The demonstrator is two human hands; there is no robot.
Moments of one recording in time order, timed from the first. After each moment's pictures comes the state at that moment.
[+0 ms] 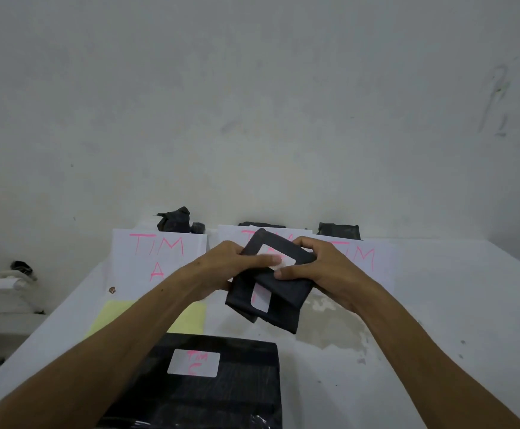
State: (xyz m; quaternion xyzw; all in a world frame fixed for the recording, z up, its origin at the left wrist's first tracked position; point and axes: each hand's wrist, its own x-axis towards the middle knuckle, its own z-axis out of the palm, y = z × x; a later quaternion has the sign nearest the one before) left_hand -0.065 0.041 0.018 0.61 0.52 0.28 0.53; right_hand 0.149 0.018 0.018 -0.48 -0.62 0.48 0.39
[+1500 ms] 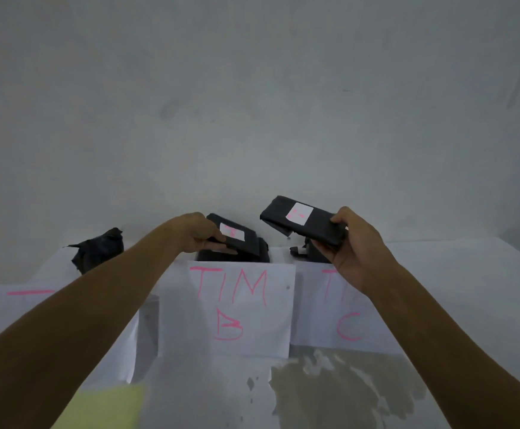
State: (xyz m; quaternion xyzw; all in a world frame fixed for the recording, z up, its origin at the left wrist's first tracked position) left_hand -0.033 0.311 -0.002 0.46 0.59 0.26 0.61; right_hand 0.222 0.177 0.024 -0.45 -0.25 0.57 0.64
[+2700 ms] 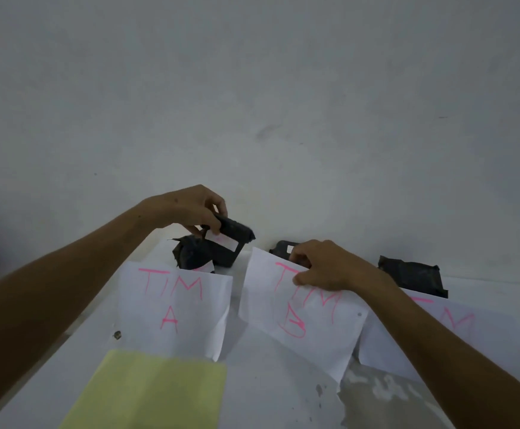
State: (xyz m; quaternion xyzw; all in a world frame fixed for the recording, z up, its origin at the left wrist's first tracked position) left_hand -0.190 0.236 0.092 0.70 0.62 0.17 0.30; right_hand 0.095 0.203 0.036 -0.53 -0.83 0.16 0.05
